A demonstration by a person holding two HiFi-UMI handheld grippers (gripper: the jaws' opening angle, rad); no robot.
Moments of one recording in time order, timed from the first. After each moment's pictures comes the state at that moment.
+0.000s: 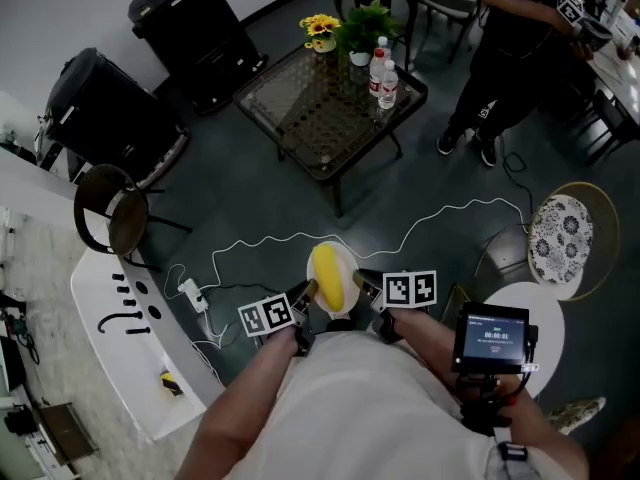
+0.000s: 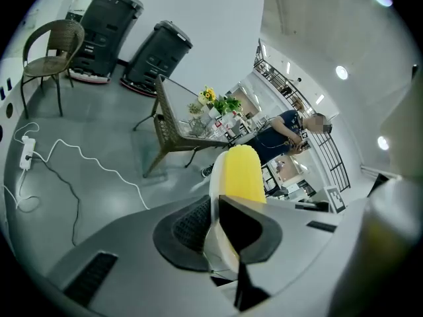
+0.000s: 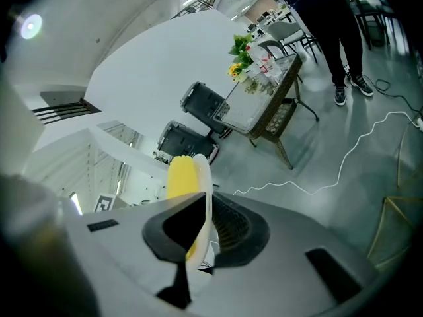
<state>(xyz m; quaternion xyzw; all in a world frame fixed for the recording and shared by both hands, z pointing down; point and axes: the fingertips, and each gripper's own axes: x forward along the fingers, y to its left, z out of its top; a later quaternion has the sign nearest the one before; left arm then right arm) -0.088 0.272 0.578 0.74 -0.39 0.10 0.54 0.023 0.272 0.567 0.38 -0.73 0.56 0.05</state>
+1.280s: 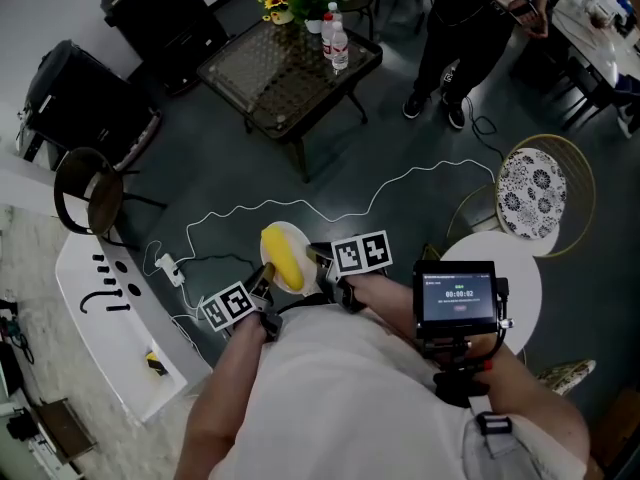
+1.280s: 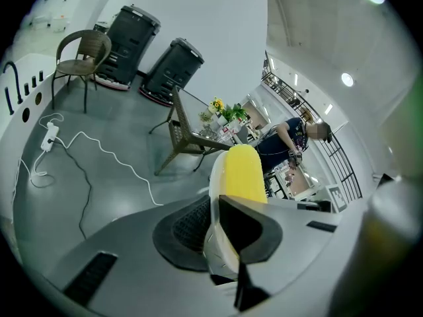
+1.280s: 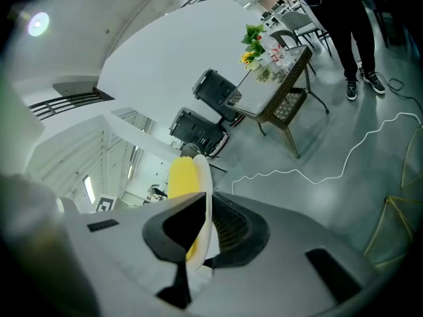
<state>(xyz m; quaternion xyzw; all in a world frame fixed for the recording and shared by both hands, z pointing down) -0.098 0.371 0.570 0.71 -0.45 0.06 0.54 0.012 0.355 0.560 0.32 -0.76 0.56 0.09</state>
